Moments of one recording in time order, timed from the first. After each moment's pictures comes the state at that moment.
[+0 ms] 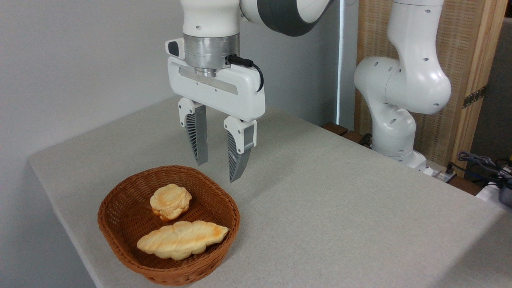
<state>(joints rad) -0.03 -0.19 -0.01 -2.01 -0.03 1.98 0.59</state>
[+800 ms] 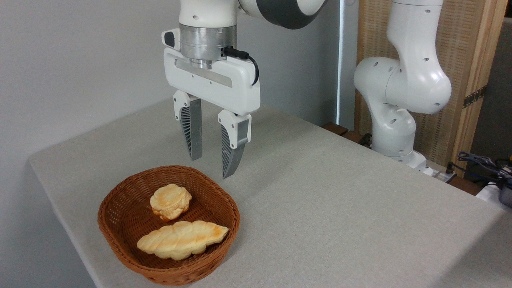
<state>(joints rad) -0.02 -0.18 -0.02 -1.98 -0.03 1.98 0.62</state>
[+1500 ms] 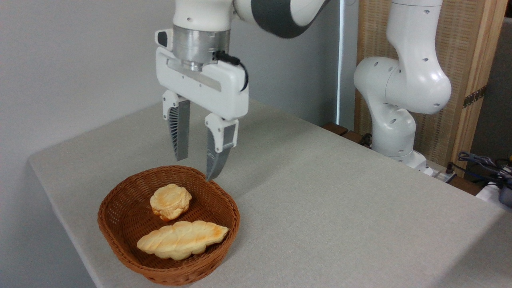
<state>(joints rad) -0.04 -0.15 -0.02 -1.99 -0.08 2.09 0.64</state>
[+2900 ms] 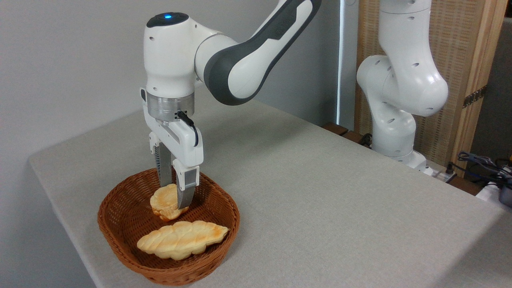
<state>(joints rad) -0.19 0.05 -0.04 -2.04 -0.08 2.30 0.66</state>
